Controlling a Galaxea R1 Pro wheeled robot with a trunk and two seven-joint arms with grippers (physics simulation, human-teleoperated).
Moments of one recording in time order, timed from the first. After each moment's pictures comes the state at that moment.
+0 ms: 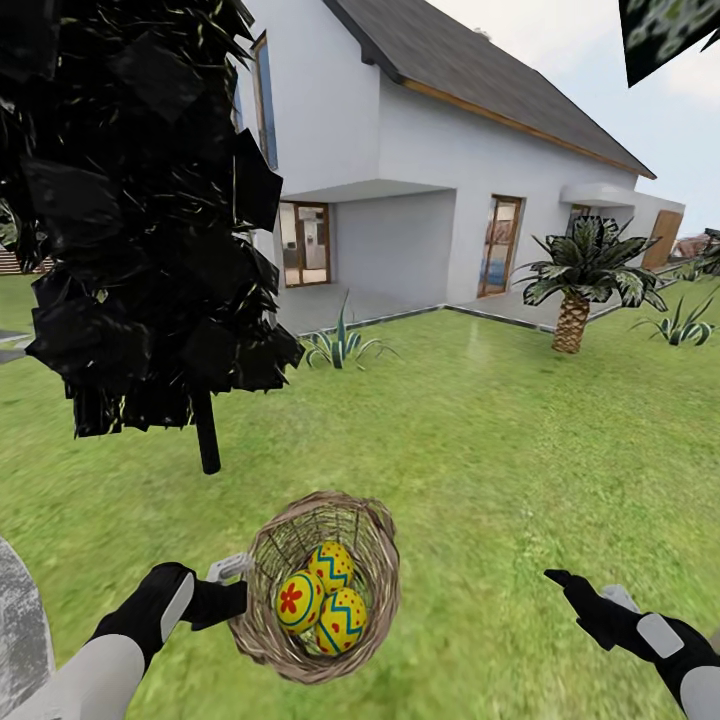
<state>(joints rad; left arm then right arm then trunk) -0.65 0.08 0.22 -0.47 0.02 0.75 -0.32 -0.65 -0.32 -0.69 -0.23 -0.32 0.47 0.33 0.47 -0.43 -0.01</state>
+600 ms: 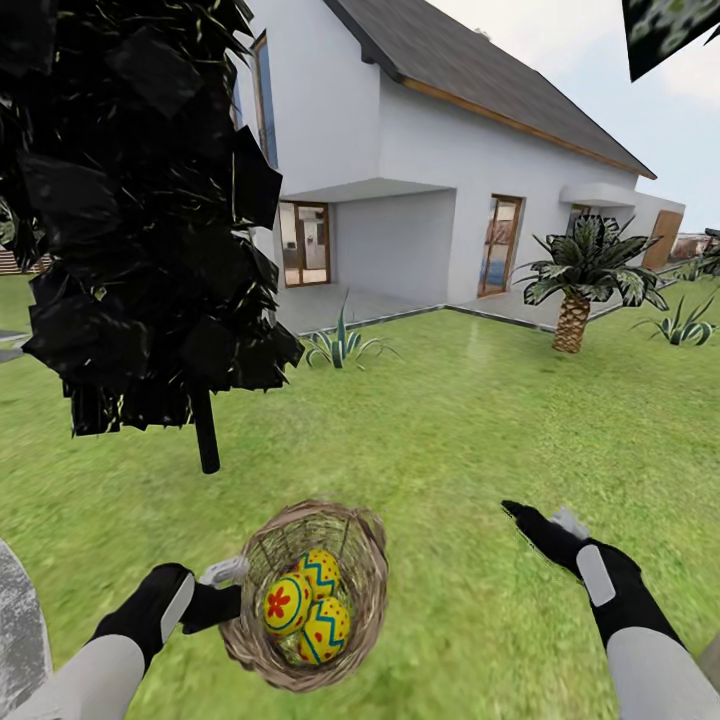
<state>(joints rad) -0.65 0.08 0.22 -0.46 0.00 0.75 -0.23 -0.65 -0.11 -0.56 -0.68 -0.33 0.50 0.27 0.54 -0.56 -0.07</state>
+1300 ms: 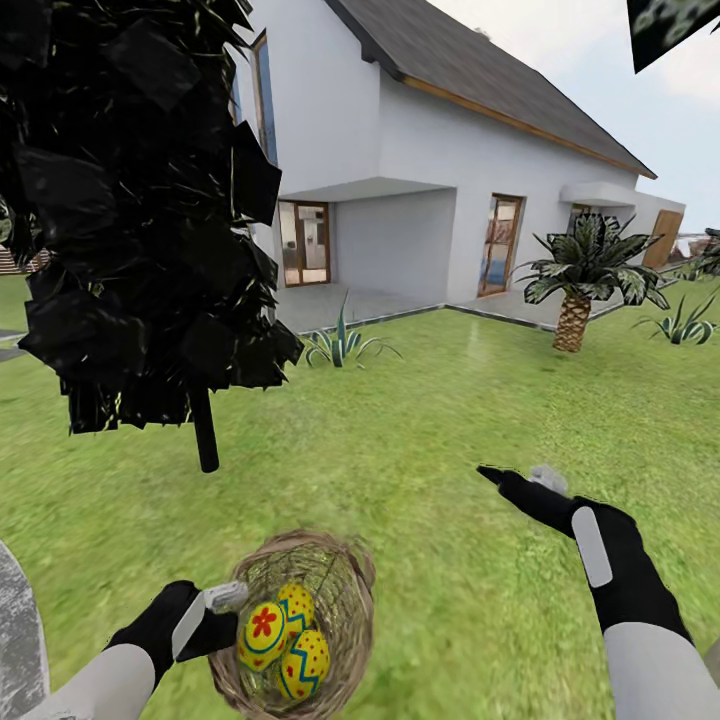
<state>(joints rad) -0.64 0.05 0.22 -0.36 0.00 0.70 -0.02 -0.61 -0.08 -0.39 -1.04 -0.34 0.75 0.36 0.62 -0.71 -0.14</state>
